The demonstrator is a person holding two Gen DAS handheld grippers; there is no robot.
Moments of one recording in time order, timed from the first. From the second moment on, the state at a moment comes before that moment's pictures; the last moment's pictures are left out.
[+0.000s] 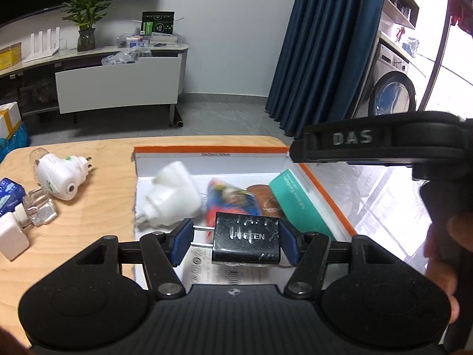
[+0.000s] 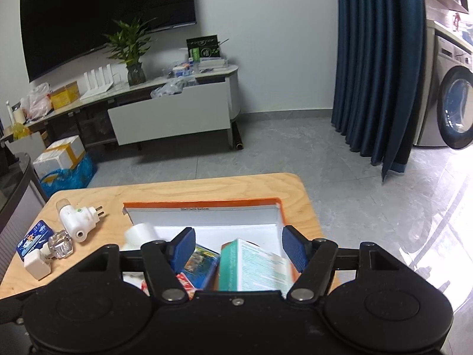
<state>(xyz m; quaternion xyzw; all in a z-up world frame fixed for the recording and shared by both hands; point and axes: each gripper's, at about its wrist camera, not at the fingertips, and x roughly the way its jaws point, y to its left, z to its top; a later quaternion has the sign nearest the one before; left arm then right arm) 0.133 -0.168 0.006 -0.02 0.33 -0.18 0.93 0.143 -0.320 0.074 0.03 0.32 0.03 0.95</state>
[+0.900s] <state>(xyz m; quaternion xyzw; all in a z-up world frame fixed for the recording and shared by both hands) 0.099 -0.104 0.025 -0.05 0.31 -0.14 0.94 0.087 -0.277 0.094 0.03 0.31 0.07 0.95</state>
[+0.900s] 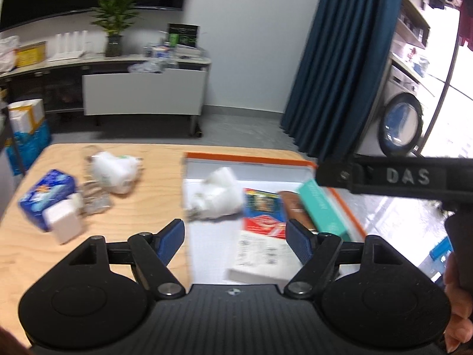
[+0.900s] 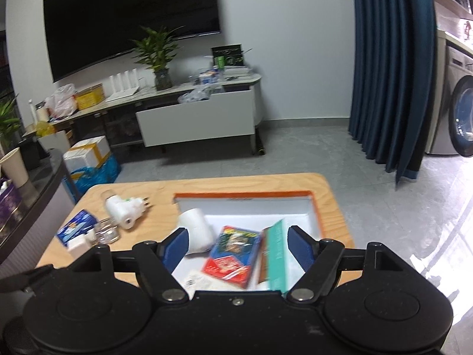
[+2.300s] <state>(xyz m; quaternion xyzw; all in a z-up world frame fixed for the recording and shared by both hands) 0.241 0.090 -0.045 0.00 0.36 -0.08 0.93 0.145 -0.164 0.043 -0.04 0.36 0.16 0.92</state>
